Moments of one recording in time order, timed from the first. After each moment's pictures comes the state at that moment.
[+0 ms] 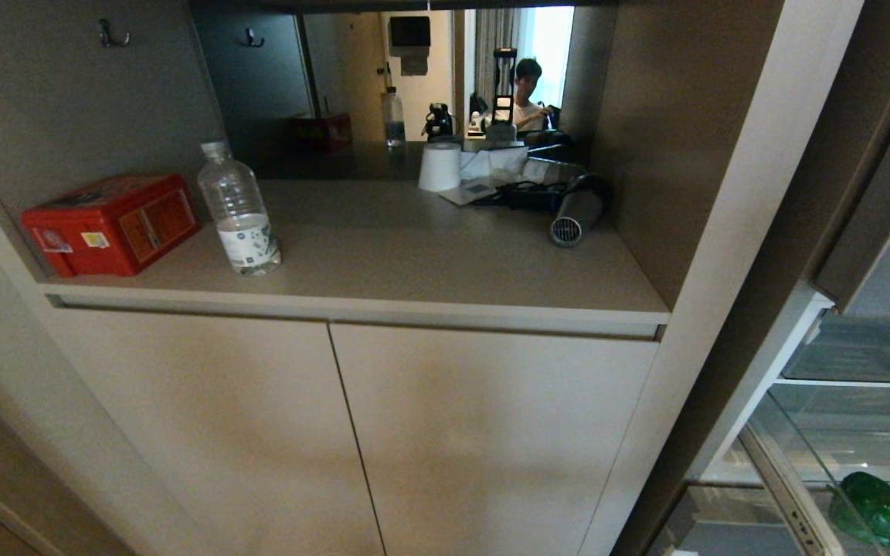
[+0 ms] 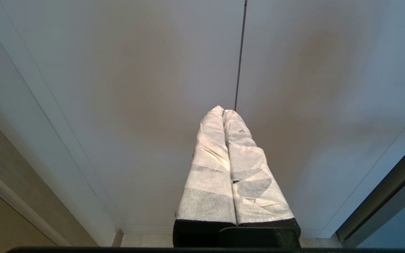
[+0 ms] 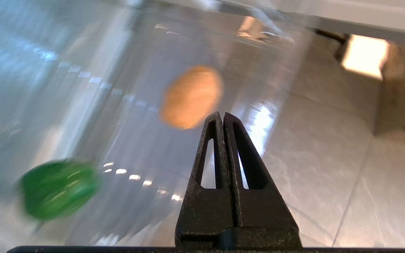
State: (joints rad) left arm 0.00 0.00 0.00 -0.02 0.00 0.00; right arm -1.59 1.46 -0.43 -0.38 0.39 0.02
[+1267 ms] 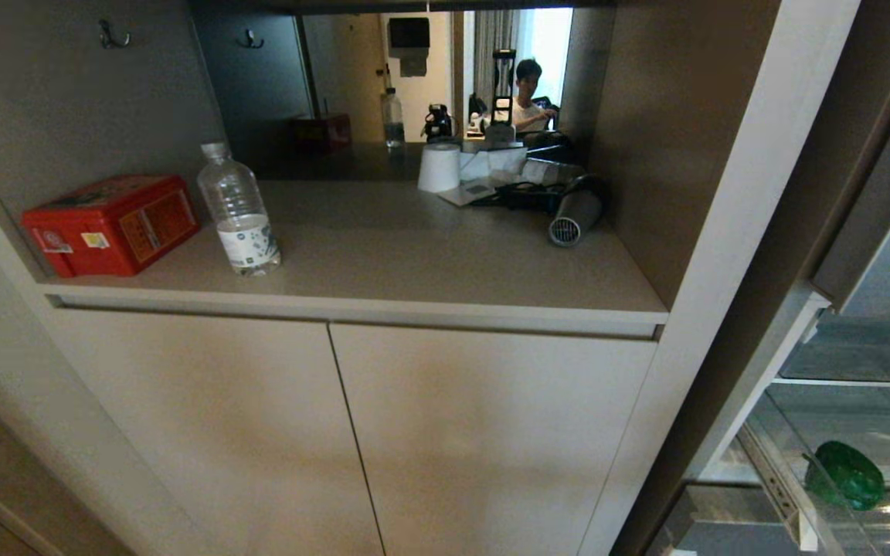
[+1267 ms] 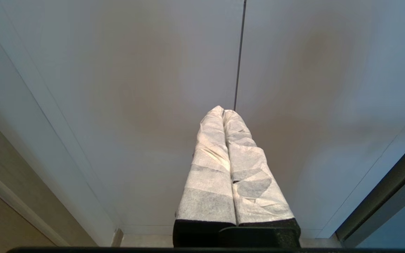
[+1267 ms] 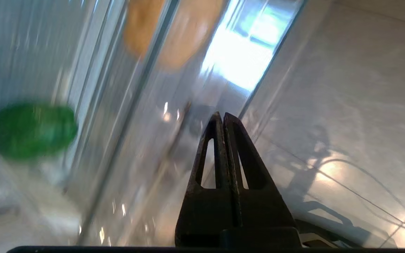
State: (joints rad) left arm 0.00 0.00 0.00 -0.02 0.00 0.00; right arm -1.51 1.93 -0.42 -0.53 0.62 -0.02
